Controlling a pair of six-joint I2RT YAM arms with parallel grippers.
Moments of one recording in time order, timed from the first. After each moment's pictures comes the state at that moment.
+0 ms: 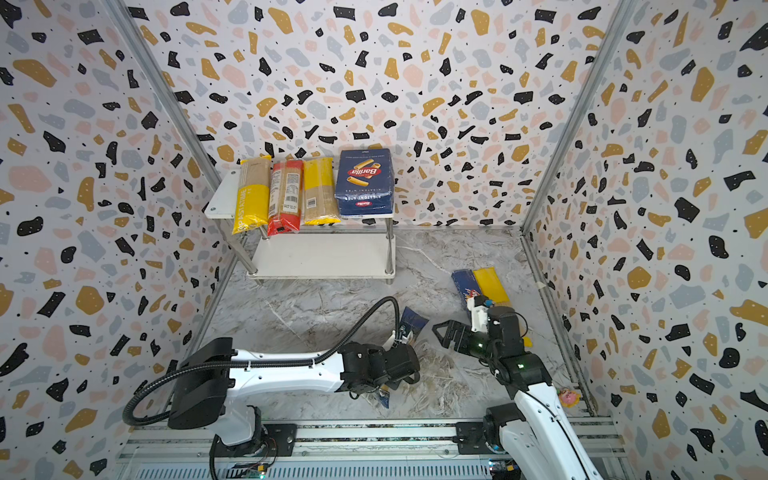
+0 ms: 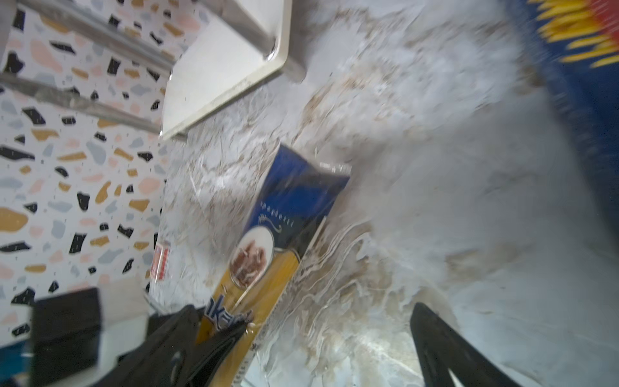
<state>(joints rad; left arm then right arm) -1.31 1.62 1.14 -0.62 -0.44 -0.67 0.29 0.68 0.53 -0.55 -0.47 0.59</state>
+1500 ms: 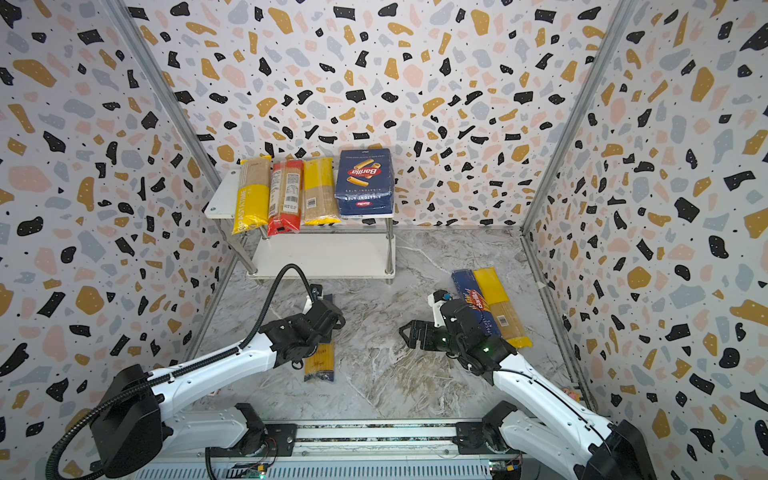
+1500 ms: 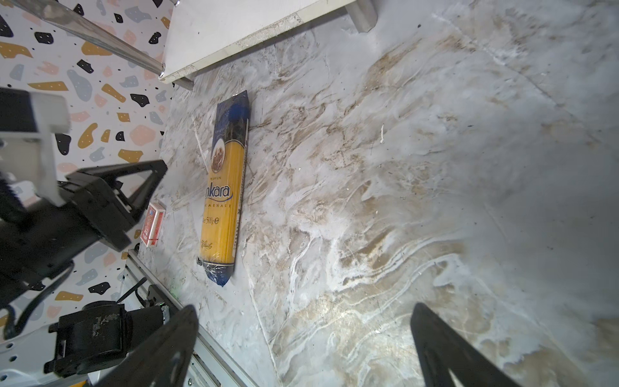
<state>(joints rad) -0.77 1.24 0.74 -0.54 -0.60 -0.57 0.64 0.92 0.61 -0.36 -0.26 0.67</state>
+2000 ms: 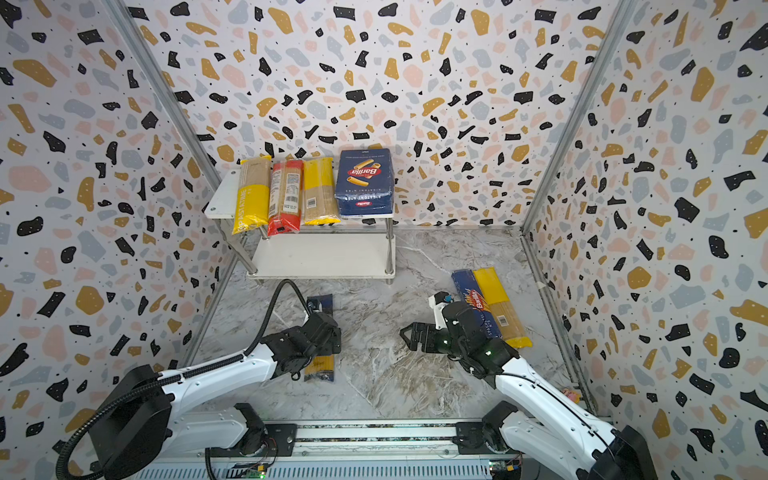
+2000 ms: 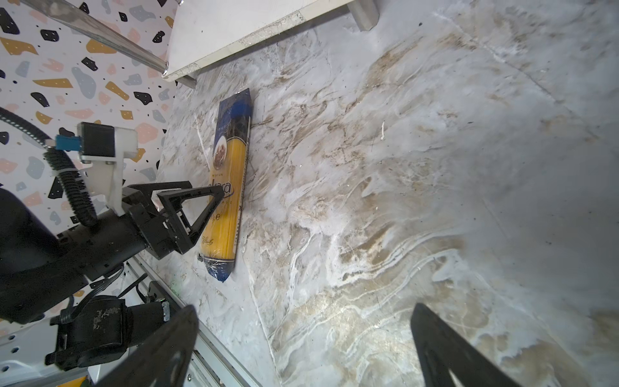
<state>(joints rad) -0.74 1.24 0.58 -0.37 -0.42 -0.66 0.64 0.89 0.59 -0.36 -0.26 0.67</state>
